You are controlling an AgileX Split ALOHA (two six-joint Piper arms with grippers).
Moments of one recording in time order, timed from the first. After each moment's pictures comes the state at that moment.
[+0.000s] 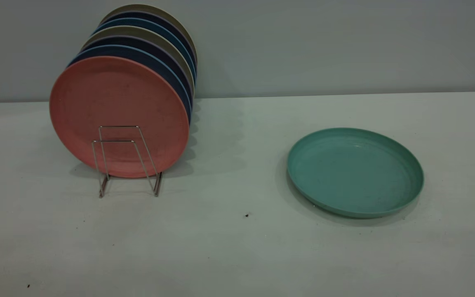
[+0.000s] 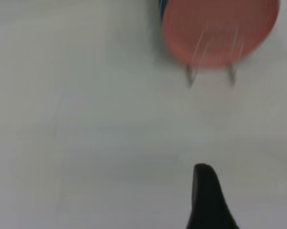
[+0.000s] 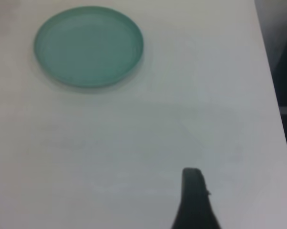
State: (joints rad) left arm 0.00 -0.02 -0.50 -0.06 1.01 0.01; right arm -0.03 -0.02 -0.48 0.04 1.14 -0.12
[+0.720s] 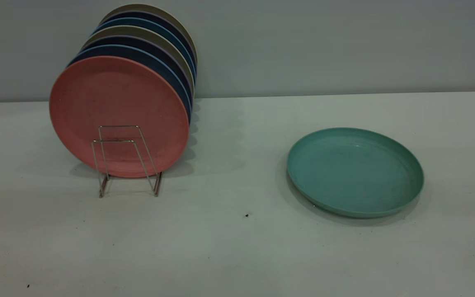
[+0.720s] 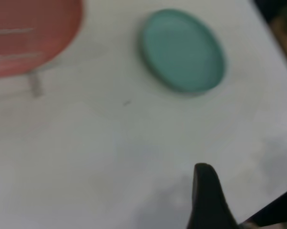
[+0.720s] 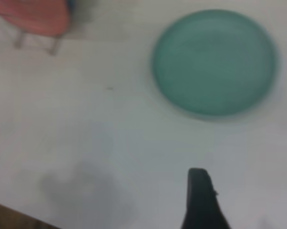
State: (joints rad) left arm 0.00 0.81 -0.50 -0.99 0.67 0.73; right arm -0.03 0.80 -0.58 0.62 0.73 -0.58
